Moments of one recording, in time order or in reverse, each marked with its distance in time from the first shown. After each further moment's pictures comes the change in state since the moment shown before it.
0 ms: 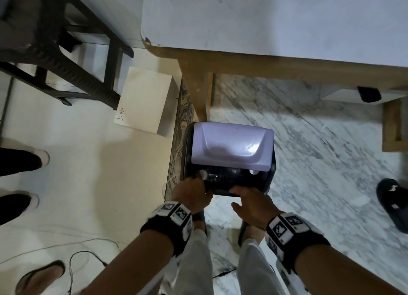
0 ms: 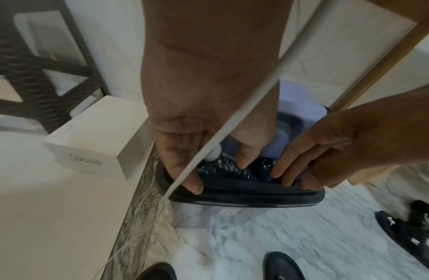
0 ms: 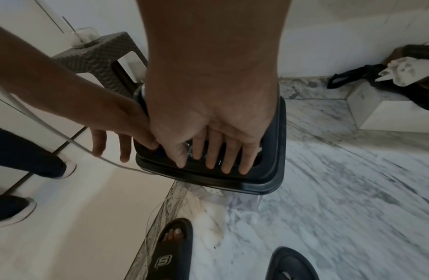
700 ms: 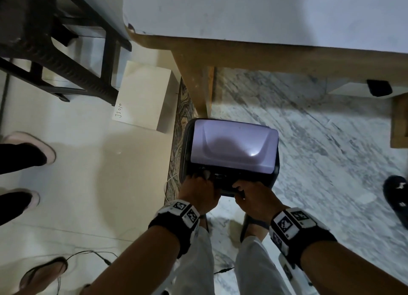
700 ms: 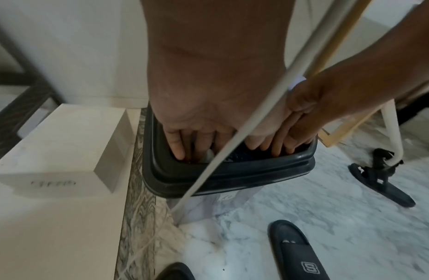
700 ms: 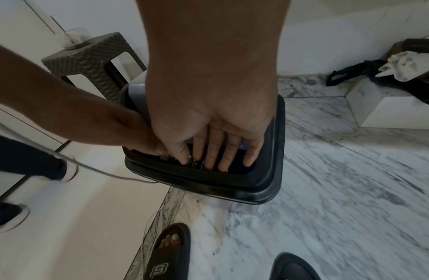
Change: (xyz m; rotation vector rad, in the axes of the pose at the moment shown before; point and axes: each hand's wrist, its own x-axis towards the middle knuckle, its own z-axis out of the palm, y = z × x) left_hand 0.018 0.005 0.021 0.354 0.069 0.217; right_hand 0.015 0.001 -0.010 0.024 0.022 0.025
